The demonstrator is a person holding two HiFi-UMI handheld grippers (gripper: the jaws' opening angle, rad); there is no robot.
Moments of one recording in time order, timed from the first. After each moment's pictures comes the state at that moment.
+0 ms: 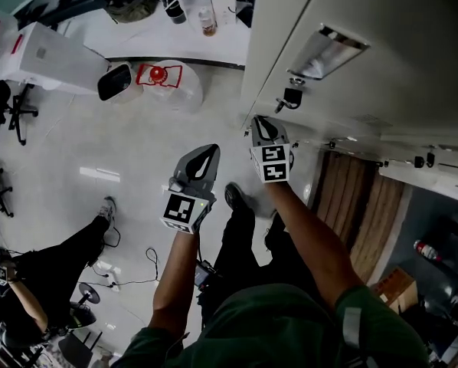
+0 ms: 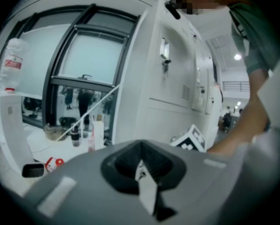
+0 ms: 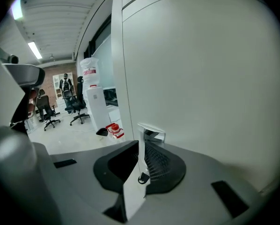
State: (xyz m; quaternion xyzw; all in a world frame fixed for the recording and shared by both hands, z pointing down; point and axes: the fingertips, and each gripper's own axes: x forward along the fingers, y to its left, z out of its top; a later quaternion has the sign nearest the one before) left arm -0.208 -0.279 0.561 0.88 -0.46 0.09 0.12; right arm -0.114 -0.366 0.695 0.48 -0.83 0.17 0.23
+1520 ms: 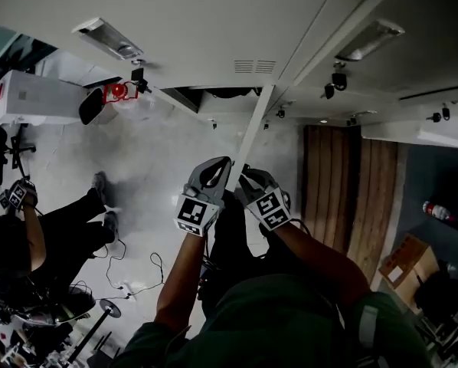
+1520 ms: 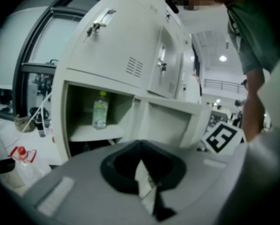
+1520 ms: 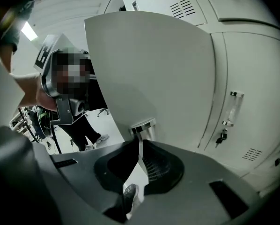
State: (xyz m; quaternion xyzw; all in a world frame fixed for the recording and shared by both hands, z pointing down) left arm -0.008 -0.188 0.587 0.92 -0.34 0.13 0.14; right arm 0.000 -0.135 0.693 0.35 -0.87 0.23 0.26
